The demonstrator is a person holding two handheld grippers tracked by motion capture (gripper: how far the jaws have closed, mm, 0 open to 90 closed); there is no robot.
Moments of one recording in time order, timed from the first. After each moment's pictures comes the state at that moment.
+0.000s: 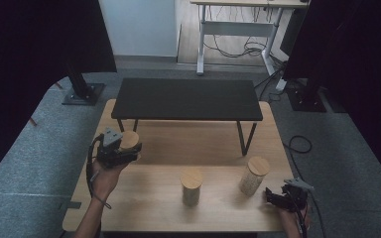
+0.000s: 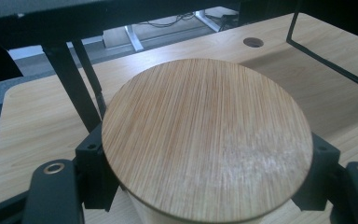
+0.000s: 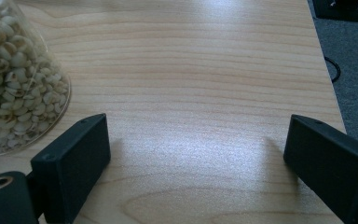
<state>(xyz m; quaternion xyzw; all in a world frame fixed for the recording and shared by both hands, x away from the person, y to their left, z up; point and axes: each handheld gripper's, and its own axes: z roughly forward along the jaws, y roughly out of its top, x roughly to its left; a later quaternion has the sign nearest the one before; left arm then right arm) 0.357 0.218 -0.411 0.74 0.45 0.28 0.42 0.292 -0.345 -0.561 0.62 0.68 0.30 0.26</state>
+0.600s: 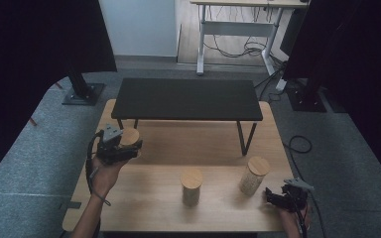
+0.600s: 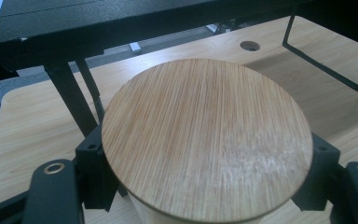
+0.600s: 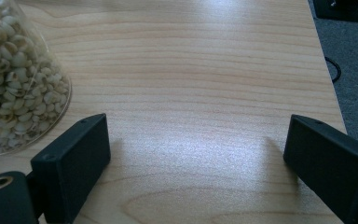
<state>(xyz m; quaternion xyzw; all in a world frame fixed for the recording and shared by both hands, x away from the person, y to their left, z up) 0.363 0.217 -0.402 0.74 0.45 0.28 0.42 0.292 -0.345 -0.561 0.62 0.68 0.30 0.26</state>
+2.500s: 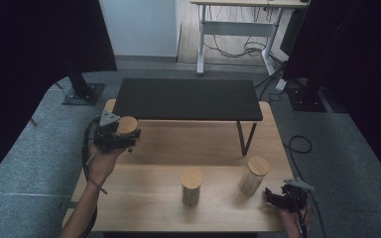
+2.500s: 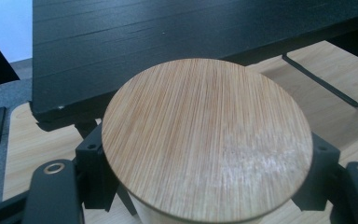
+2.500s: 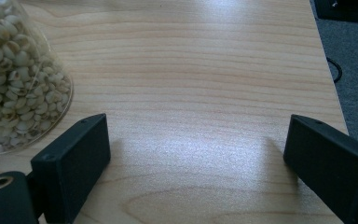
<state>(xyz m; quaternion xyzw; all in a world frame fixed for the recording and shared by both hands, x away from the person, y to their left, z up) 0.380 0.221 -0.367 0.74 0.45 0.27 0.42 0.292 -0.345 -0.561 0.61 0.68 0.30 0.26</state>
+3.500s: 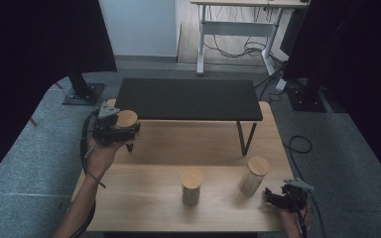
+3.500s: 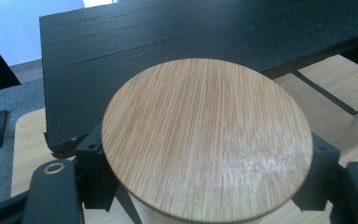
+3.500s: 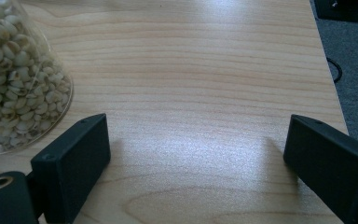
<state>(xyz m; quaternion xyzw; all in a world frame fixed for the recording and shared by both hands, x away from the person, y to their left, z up) 0.389 0.219 -0.348 0.75 0.45 0.27 0.41 0.292 -0.345 -0.561 0.61 0.68 0.30 0.26</state>
